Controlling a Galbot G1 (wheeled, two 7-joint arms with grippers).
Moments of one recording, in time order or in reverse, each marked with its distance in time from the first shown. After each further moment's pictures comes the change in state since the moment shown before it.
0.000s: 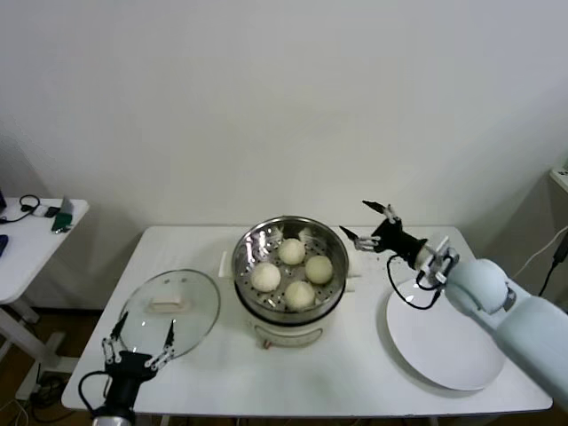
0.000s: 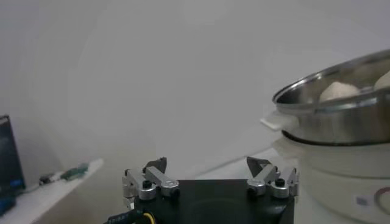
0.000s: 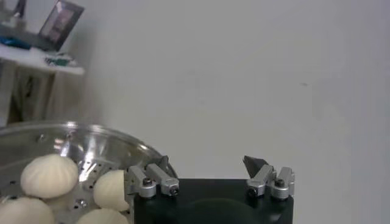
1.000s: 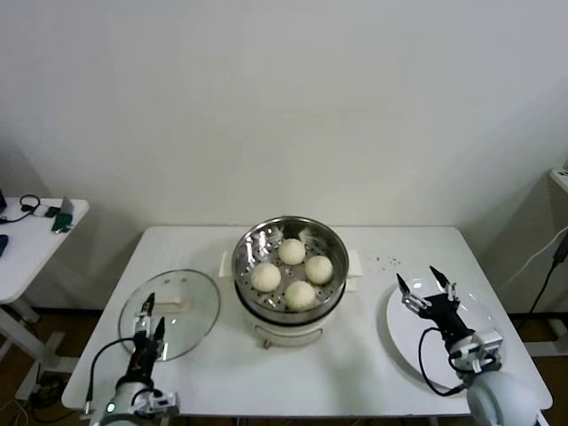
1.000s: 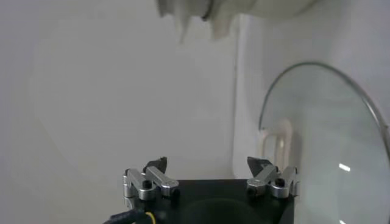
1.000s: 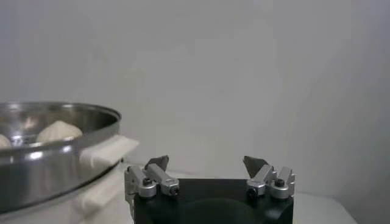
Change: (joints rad) left arm -0.248 0.069 0.099 0.288 1.144 0.173 -0.086; right arm -0.745 0.449 0.689 0.115 -0.207 -0.024 0.071
